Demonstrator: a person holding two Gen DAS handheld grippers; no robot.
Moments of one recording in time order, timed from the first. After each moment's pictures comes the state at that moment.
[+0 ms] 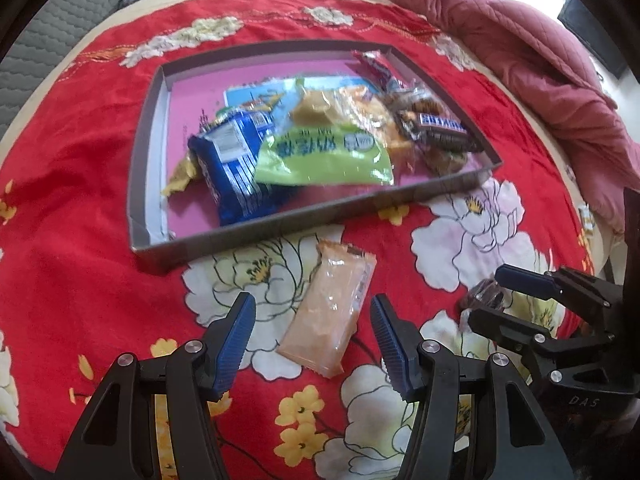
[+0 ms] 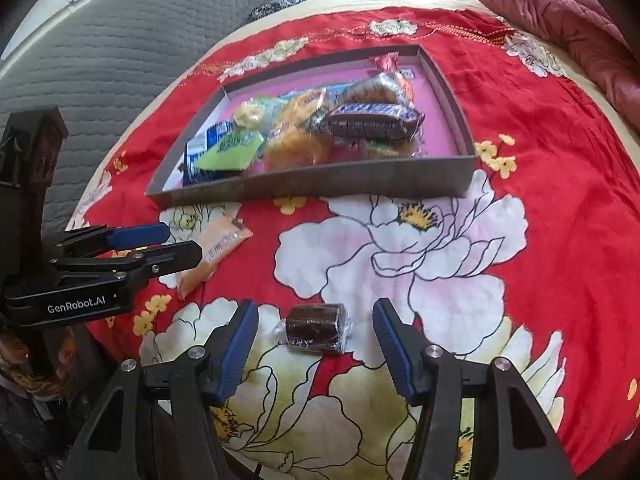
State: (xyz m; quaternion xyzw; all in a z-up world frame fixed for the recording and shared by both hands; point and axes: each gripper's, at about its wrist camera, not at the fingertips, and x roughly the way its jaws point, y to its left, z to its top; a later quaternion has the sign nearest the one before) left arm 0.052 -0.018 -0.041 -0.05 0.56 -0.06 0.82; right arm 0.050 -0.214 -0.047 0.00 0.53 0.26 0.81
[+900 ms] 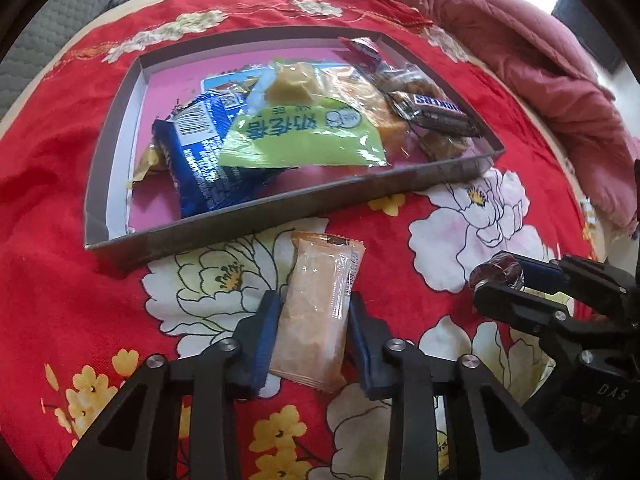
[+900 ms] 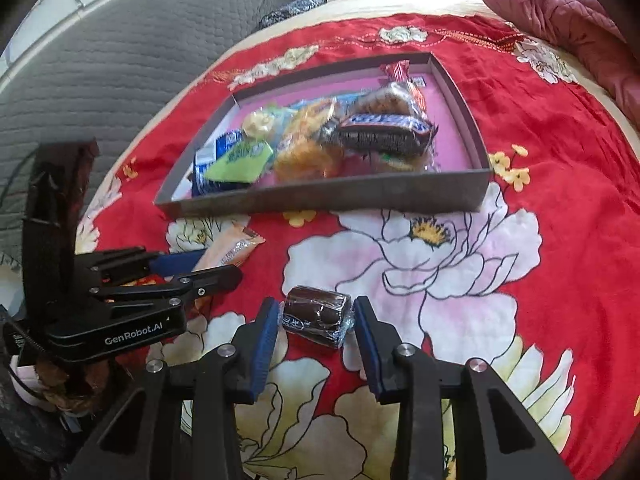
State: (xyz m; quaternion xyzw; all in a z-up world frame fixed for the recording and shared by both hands) left arm 0.056 -0.029 -0.061 -0.05 0.55 -0.08 0.83; right arm 0.055 -0.214 -0.044 0.02 0.51 0.28 0.81
